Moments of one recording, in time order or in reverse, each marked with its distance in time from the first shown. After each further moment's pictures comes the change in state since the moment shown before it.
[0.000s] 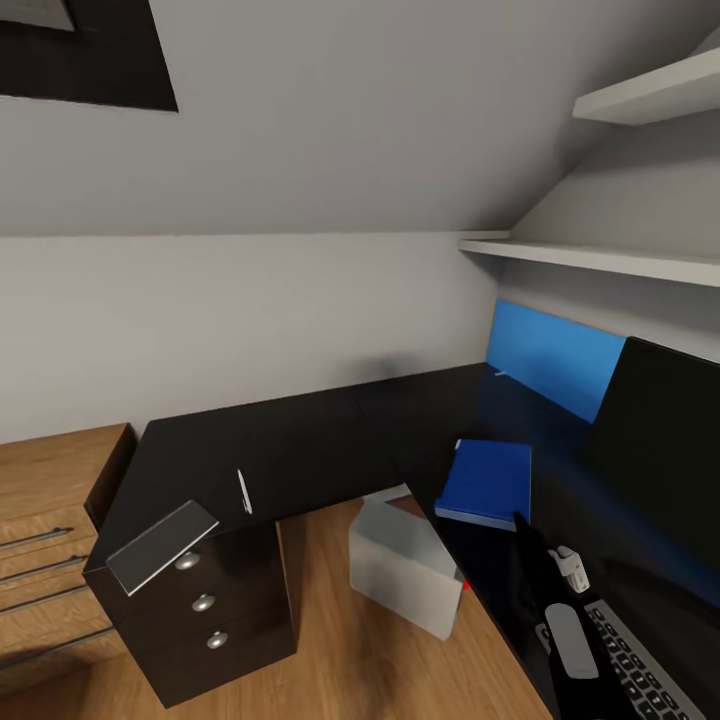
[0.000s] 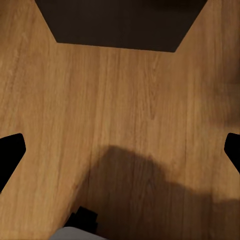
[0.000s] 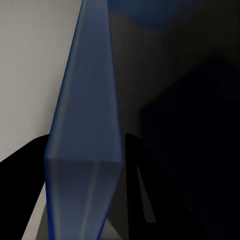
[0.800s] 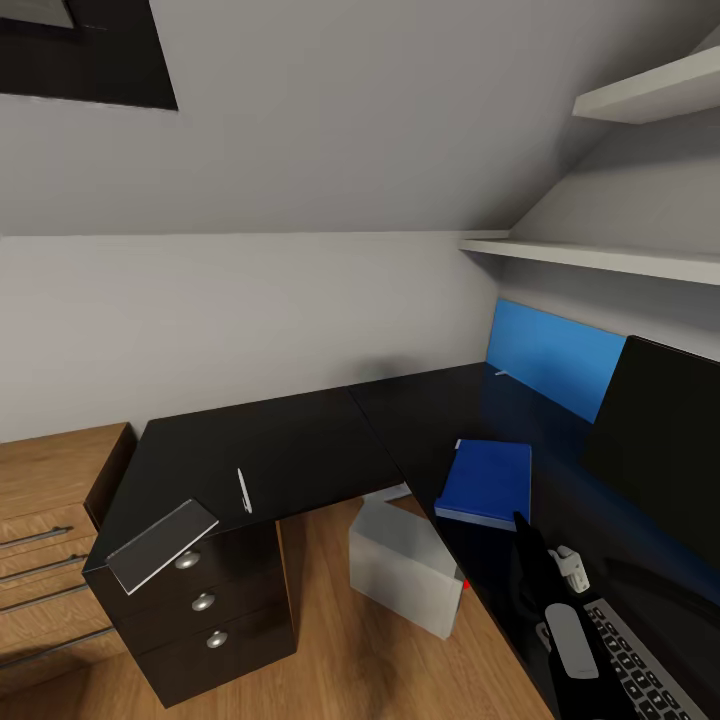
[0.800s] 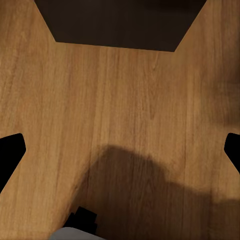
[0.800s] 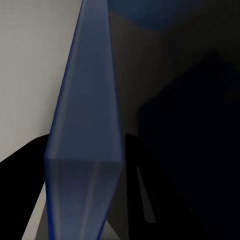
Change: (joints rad) left arm 0.000 -0.001 0.000 0.000 0.000 0.000 -0.001; right arm 0.000 0.000 0.000 -0.001 0.000 0.000 -0.001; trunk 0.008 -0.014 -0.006
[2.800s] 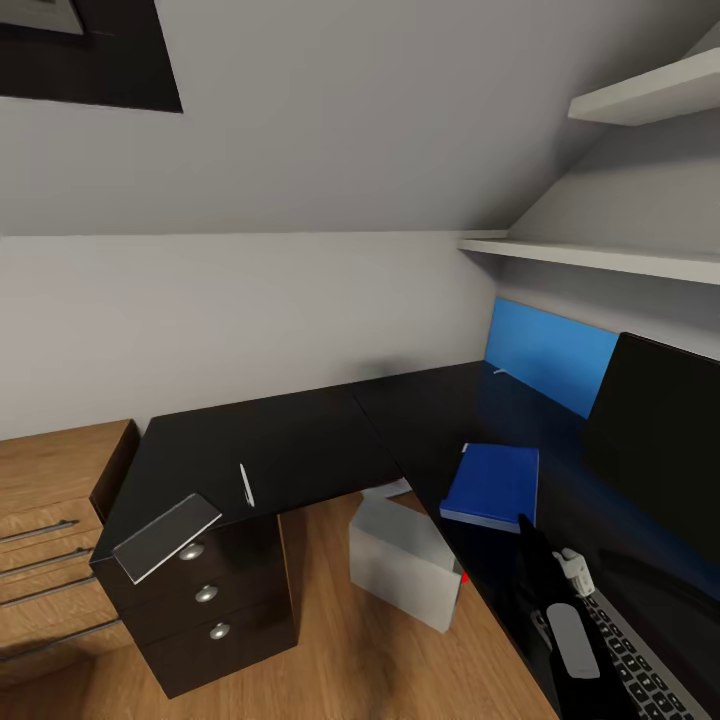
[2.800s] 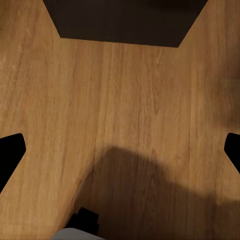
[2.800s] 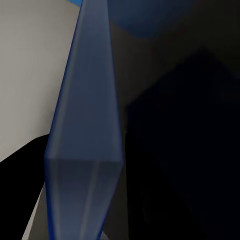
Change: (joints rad) left arm 0.000 0.005 0.002 0.001 0.000 0.000 0.000; right arm 0.000 -0.001 -0.004 -0.005 -0.001 -0.019 -0.039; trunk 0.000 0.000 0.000
